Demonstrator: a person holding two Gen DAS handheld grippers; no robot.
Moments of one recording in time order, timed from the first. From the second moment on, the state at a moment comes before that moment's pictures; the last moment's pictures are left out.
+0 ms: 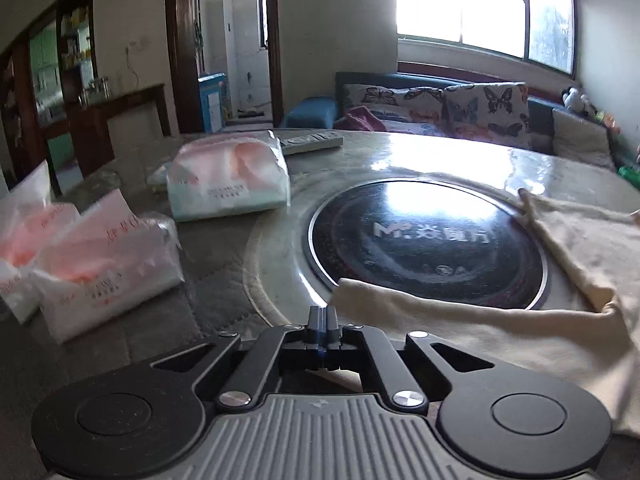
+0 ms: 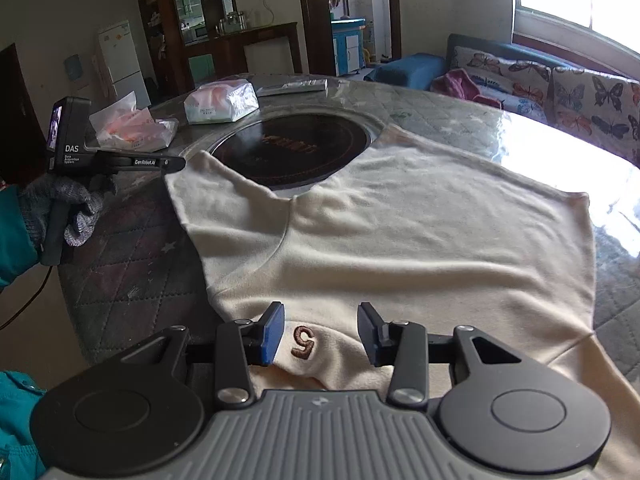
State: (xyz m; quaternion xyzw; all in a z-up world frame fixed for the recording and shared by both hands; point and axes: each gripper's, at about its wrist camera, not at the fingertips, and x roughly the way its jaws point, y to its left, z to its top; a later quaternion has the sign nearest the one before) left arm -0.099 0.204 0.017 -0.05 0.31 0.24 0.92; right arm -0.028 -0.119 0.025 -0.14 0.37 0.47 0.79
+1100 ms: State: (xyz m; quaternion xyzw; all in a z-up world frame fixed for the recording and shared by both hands) left arm -0.021 0.035 0.013 0.02 0.33 -0.05 0.94; right arm -0.045 -0.180 0.017 -0.13 0.39 0.41 0.81
